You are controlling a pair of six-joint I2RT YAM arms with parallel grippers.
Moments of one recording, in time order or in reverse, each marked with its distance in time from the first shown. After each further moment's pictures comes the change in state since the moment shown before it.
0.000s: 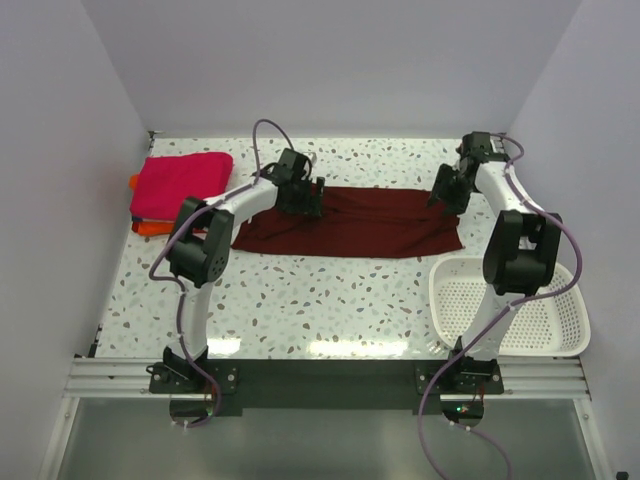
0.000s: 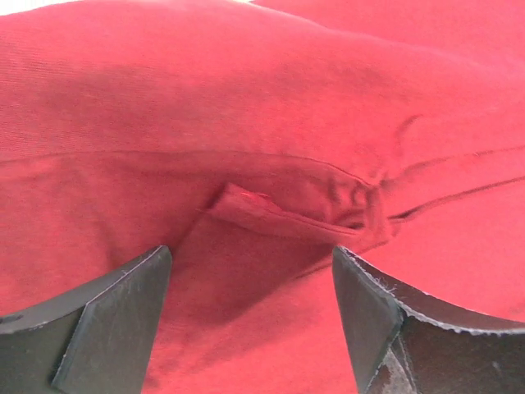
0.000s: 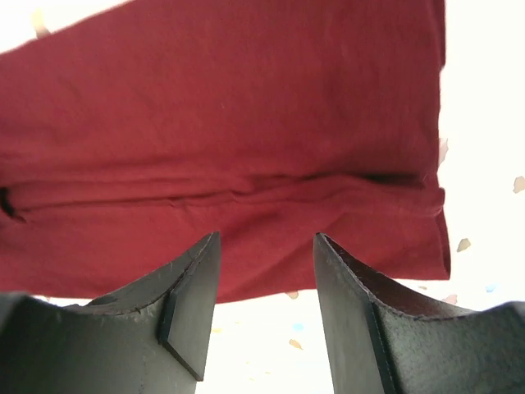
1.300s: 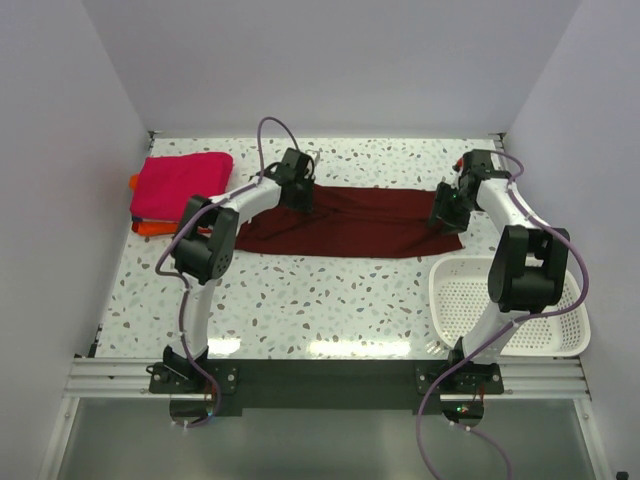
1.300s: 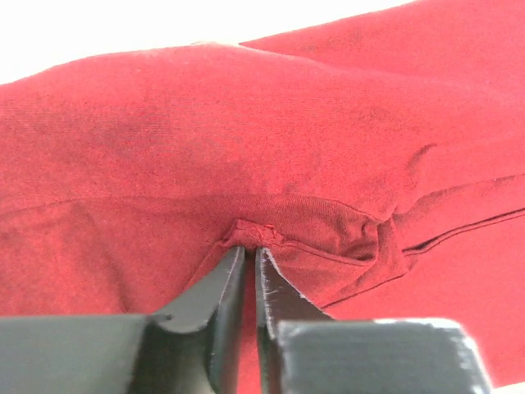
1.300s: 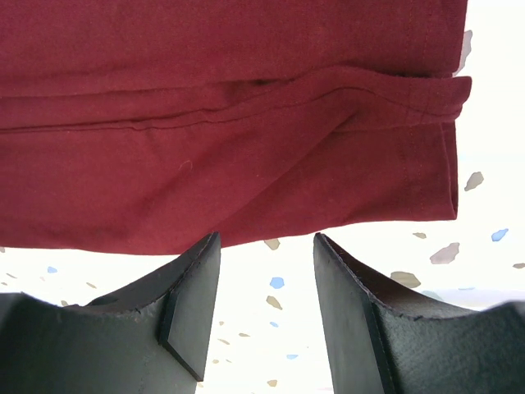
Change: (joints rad) left arm 0.000 0.047 0.041 0.034 -0.039 0.054; right arm 0.000 -0.151 -0.237 0.022 -0.031 -0.064
